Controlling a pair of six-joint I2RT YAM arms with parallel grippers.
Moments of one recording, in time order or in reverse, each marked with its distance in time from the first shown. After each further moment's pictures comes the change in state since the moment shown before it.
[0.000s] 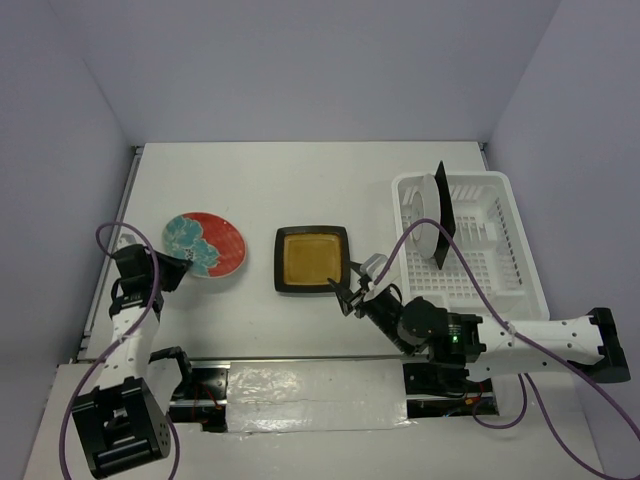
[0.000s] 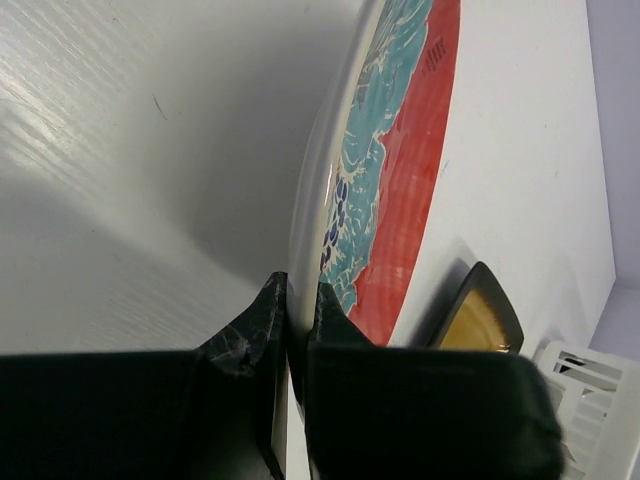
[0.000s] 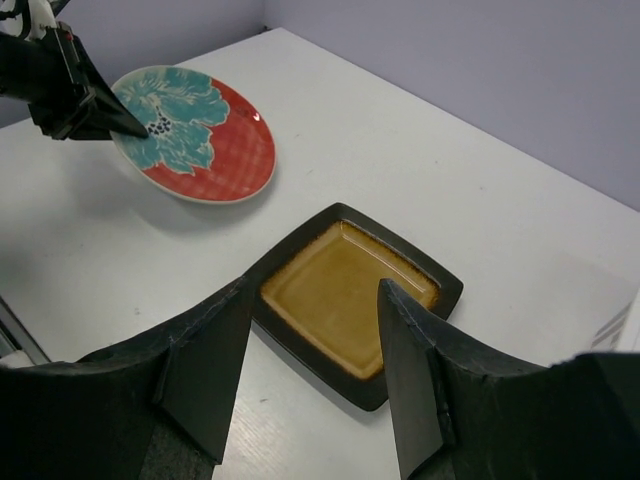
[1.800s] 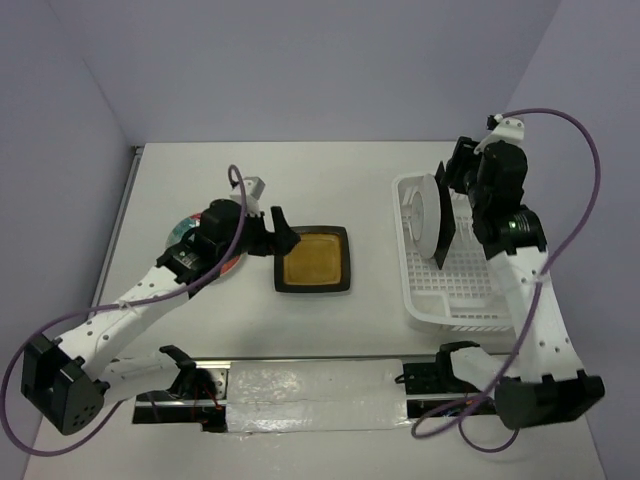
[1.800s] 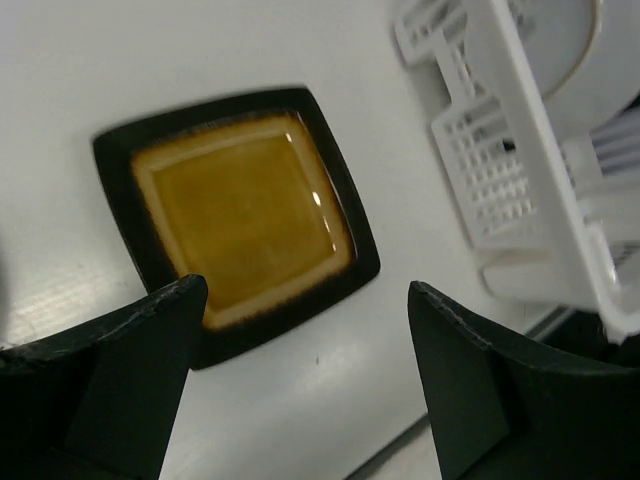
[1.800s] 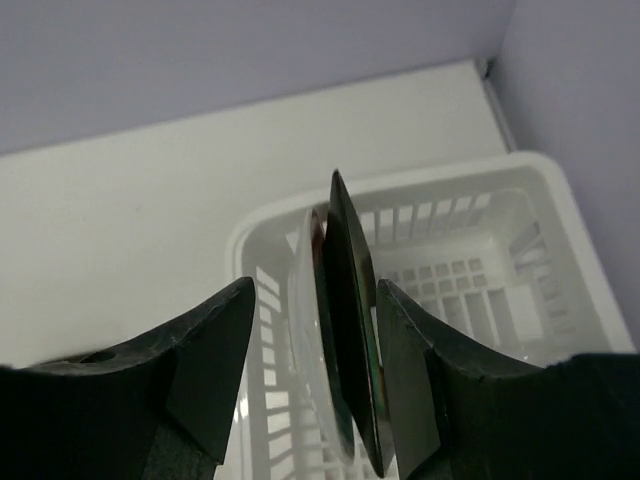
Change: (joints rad) left arm -0.889 0.217 0.517 -0.084 -0.184 0.313; right arm -1.334 0.301 0.725 -0.667 -0.507 0.285
